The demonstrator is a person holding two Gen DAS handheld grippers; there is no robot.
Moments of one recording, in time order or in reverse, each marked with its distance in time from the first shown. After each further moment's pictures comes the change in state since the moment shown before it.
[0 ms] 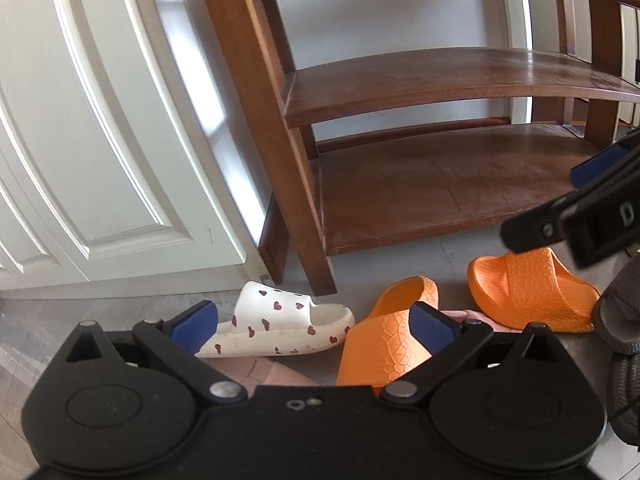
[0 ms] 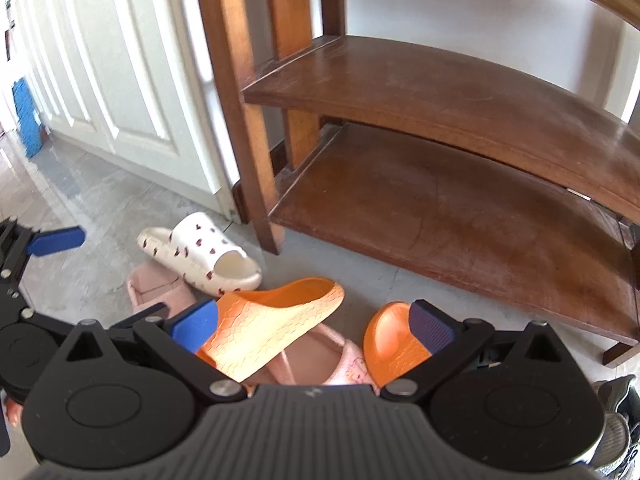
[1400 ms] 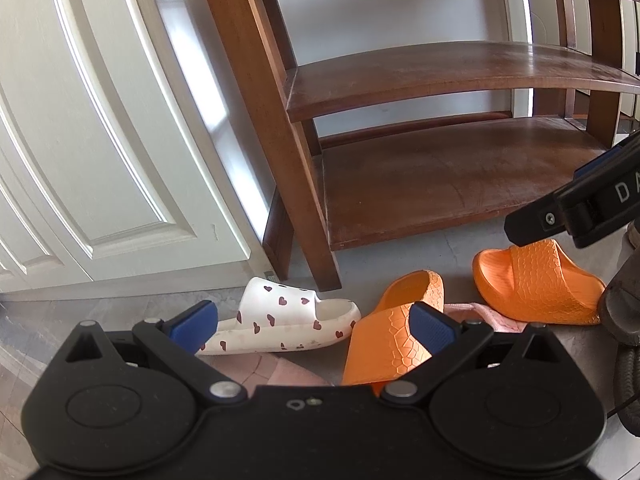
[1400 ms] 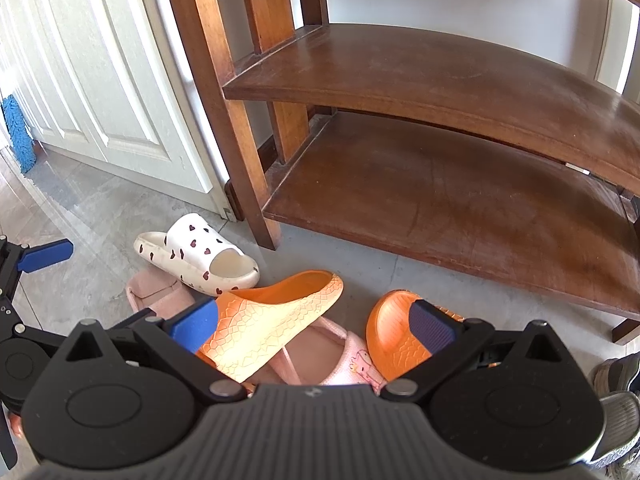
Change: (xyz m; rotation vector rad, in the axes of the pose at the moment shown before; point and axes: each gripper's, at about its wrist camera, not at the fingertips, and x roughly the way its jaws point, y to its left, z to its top) left arm 0.001 0.002 -0.009 0.019 -0.002 0.001; right arm 0.006 -0.008 0.003 0.059 0.023 0.032
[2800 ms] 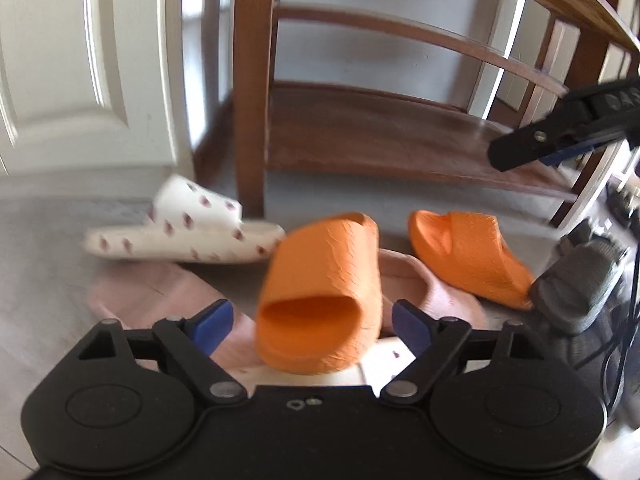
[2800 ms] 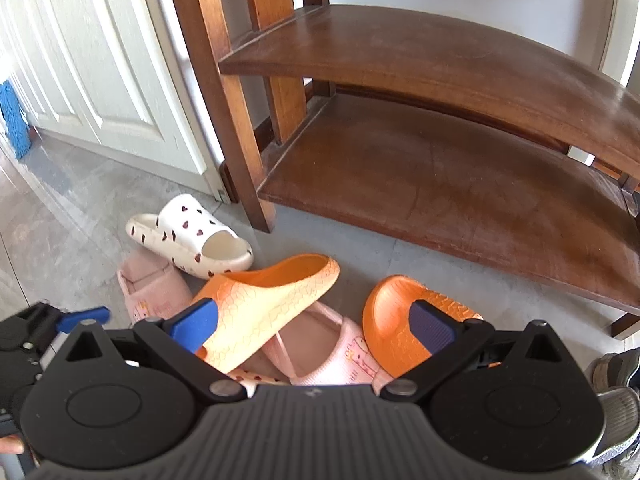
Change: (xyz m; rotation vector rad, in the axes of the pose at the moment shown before) left arm 0.056 0.023 -0.071 -0.281 0.100 -0.359; right arm 0.009 -0.003 -0.006 -0.018 0.043 -0.020
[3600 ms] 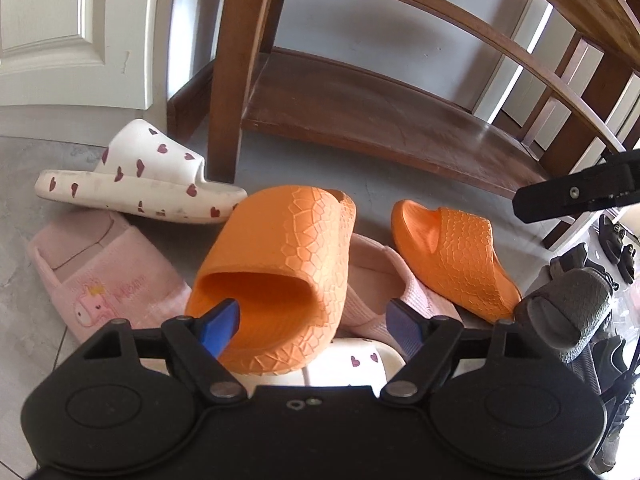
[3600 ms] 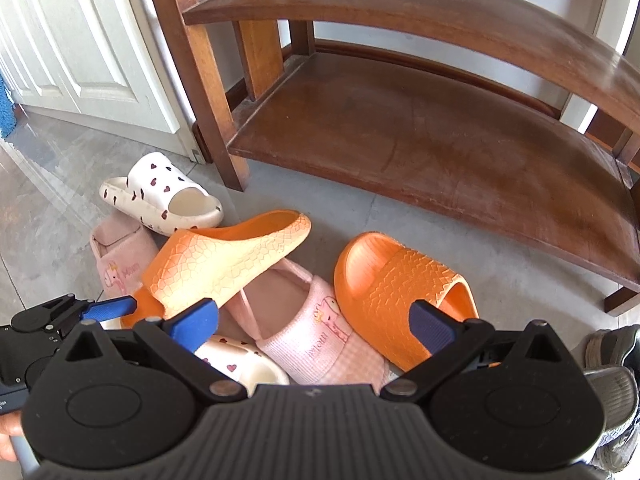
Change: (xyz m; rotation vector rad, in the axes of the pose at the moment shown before) left arm 0.037 -0.021 -0.016 -0.079 0.028 -0.021; right arm 0.020 -0.026 -0.022 0.009 0.091 -0.026
